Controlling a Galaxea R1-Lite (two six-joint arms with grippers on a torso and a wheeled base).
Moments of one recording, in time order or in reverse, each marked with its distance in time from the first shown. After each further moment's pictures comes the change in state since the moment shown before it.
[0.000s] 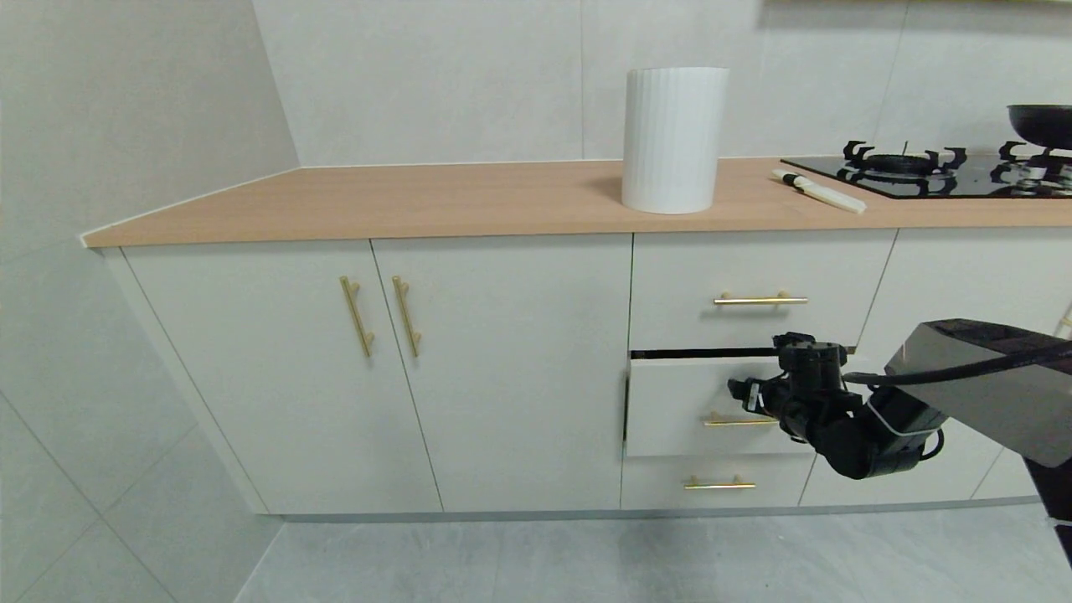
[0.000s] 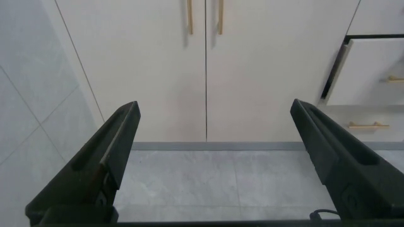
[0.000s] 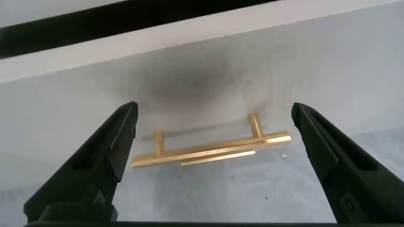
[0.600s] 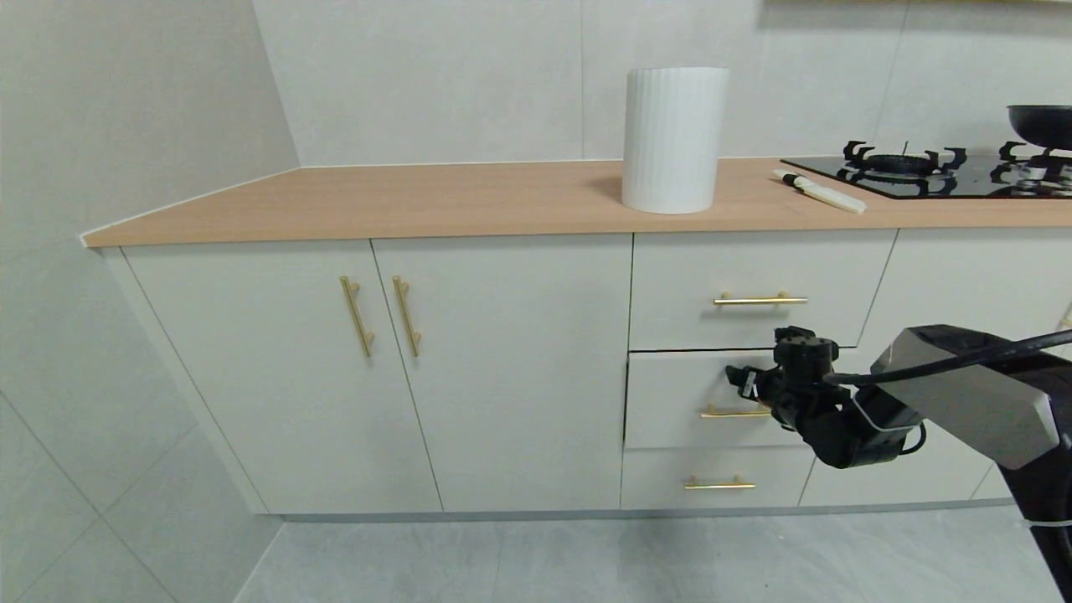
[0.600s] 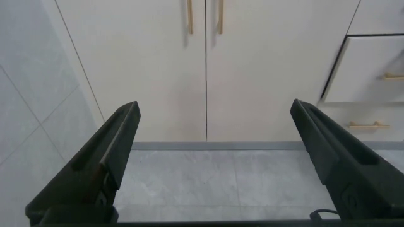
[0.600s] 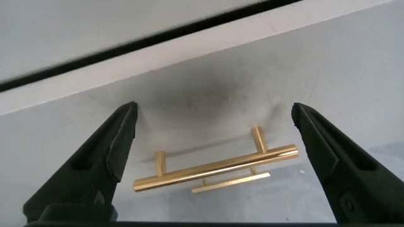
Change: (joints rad) left arm 0.000 0.000 0.000 0.000 0.000 0.000; right arm -0.024 0.087 -0.145 -0.002 -0.001 0.074
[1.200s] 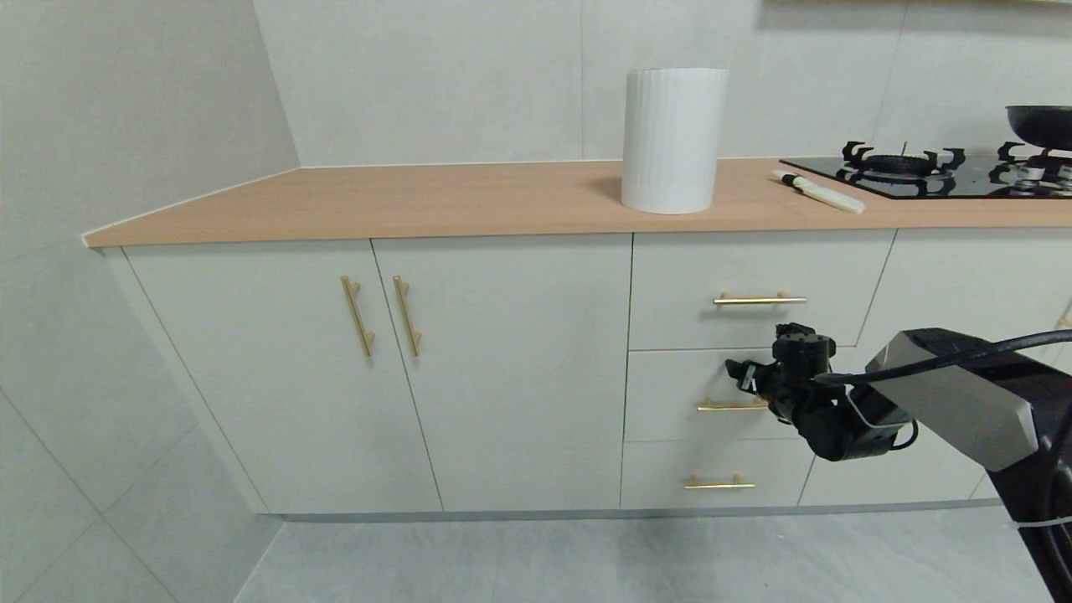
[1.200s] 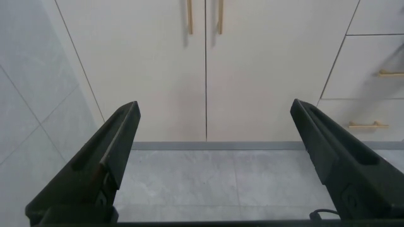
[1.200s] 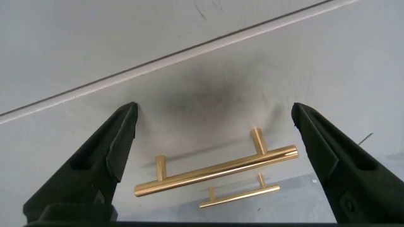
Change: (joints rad) left arm 0.000 0.000 0.000 0.000 0.000 0.000; right arm -0.023 0.052 -0.097 0.012 0.005 0.036
